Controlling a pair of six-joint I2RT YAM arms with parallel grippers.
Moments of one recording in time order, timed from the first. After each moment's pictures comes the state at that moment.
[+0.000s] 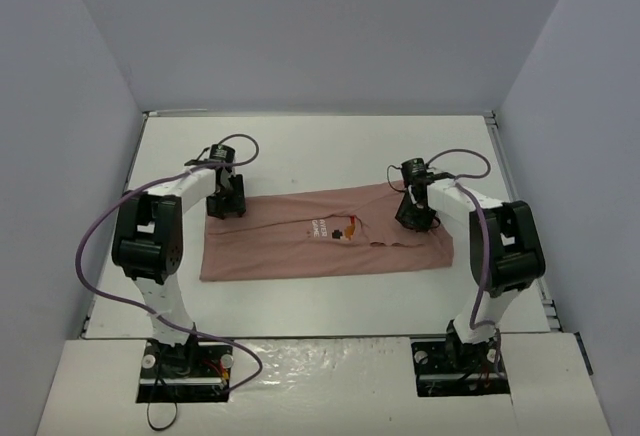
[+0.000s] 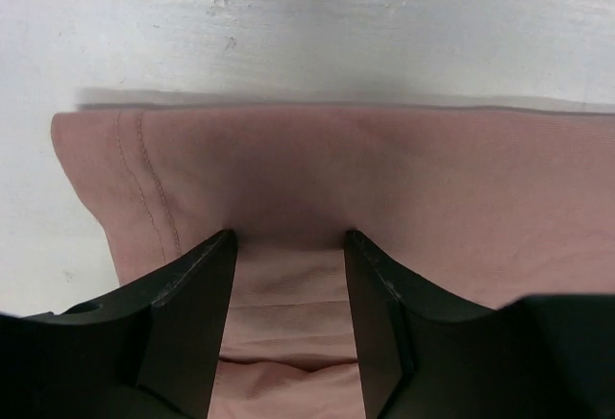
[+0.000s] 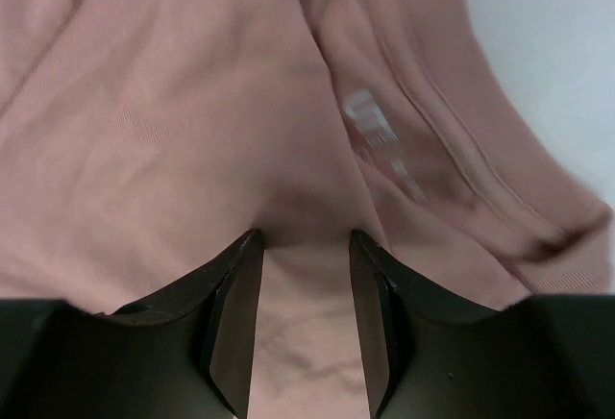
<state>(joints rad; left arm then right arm) -0.16 1.88 1.25 -0.59 -0.05 -0.31 0.24 1.77 1.06 -0.56 0.25 0.67</state>
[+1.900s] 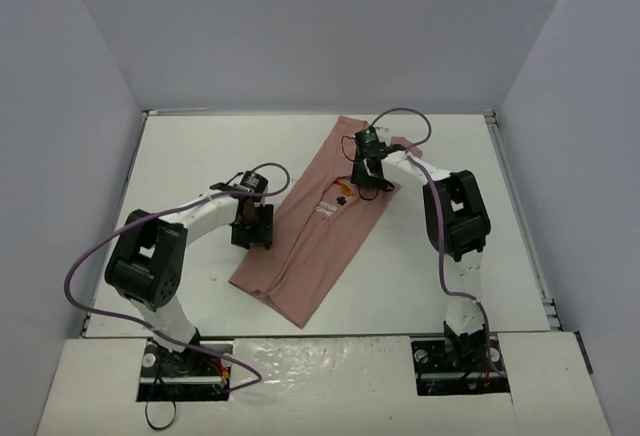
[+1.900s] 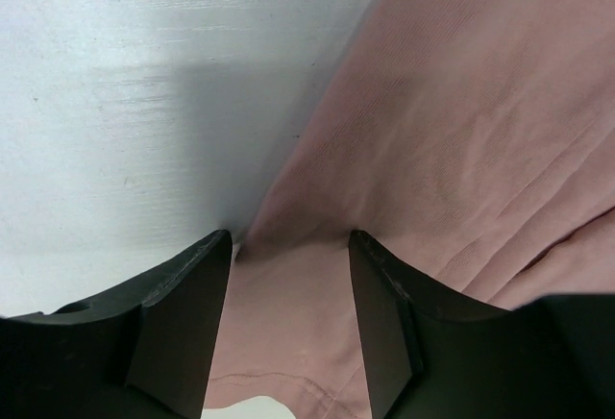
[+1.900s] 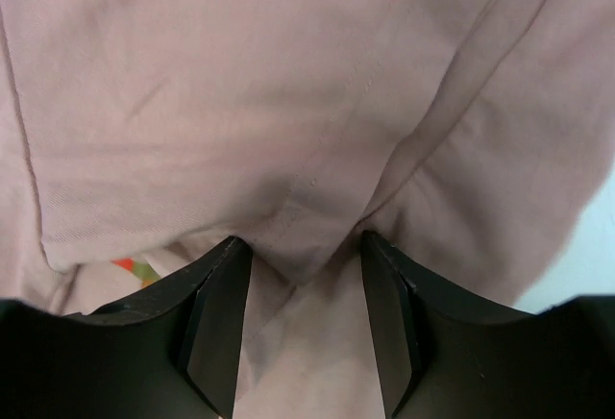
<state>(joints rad) -0.41 1.71 1.05 -0.64 0.02 -0.42 0.40 2.14 1.53 -0.42 0.25 0.52</state>
